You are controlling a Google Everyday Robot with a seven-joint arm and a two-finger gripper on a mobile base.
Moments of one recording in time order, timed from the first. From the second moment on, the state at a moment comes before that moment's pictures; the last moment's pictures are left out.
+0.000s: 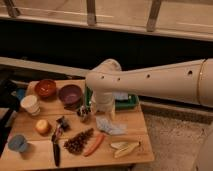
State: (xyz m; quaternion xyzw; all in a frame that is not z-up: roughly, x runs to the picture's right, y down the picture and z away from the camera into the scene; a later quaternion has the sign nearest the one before) arm -0.016 0.117 0.670 -0.22 0.25 0.77 0.55
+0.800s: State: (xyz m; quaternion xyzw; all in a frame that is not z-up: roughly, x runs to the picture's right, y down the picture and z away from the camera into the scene) arm -0.033 0.118 0.670 -0.22 0.24 0.75 0.57
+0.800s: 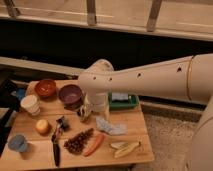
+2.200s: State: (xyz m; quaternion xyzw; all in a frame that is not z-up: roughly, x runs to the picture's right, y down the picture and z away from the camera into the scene) arm -0.184 0.141 0.704 -0.31 0.16 0.70 0.63
